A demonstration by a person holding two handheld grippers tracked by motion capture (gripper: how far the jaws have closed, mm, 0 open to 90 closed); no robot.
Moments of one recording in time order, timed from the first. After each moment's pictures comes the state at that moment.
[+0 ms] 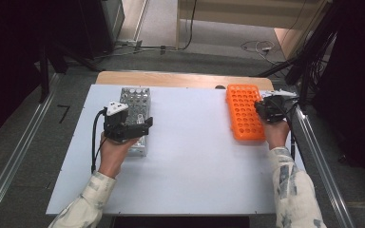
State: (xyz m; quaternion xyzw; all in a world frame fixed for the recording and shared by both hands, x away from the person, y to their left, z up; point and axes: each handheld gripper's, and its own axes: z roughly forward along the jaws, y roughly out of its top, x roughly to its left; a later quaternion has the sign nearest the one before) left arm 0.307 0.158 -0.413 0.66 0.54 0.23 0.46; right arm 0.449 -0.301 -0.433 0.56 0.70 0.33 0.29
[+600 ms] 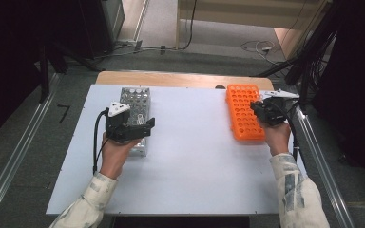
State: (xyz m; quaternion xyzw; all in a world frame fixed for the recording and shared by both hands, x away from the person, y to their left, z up) left arm 0.303 0.152 -0.410 0.67 0.54 0.23 0.46; right arm 0.417 -0.286 -0.408 0.52 0.73 0.37 0.27
